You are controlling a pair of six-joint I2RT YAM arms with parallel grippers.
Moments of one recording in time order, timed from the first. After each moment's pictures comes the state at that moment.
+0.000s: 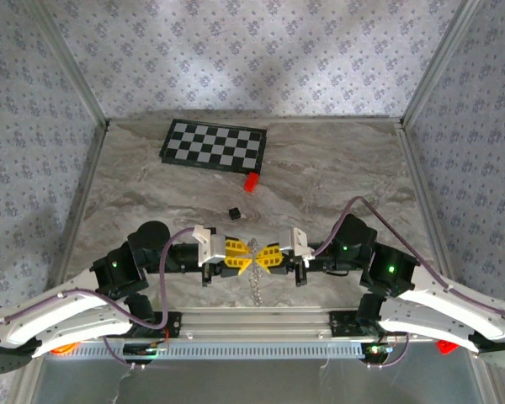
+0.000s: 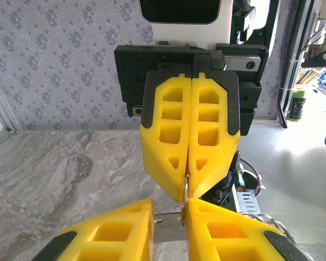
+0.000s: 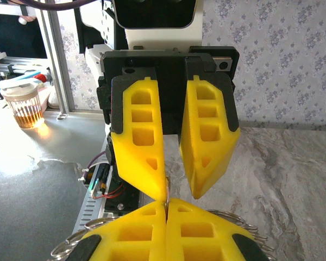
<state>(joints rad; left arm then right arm) -1.13 0.70 0.75 -0.15 0.38 0.08 1.11 0.73 0.80 -0.21 -0.43 -0.16</state>
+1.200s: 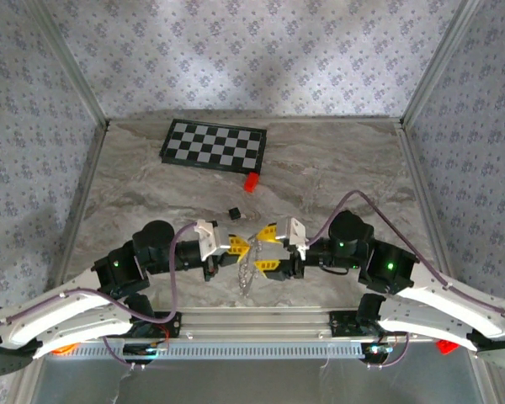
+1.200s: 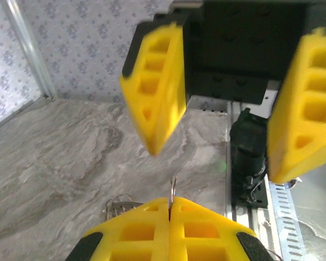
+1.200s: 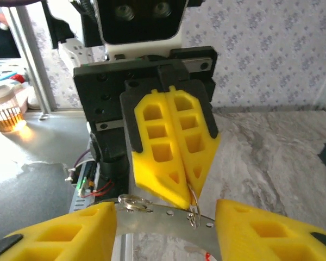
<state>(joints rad) -1.10 0.69 0.74 -0.21 0.23 0.06 1.11 0.77 0.86 -0.27 -0.31 -0.10</state>
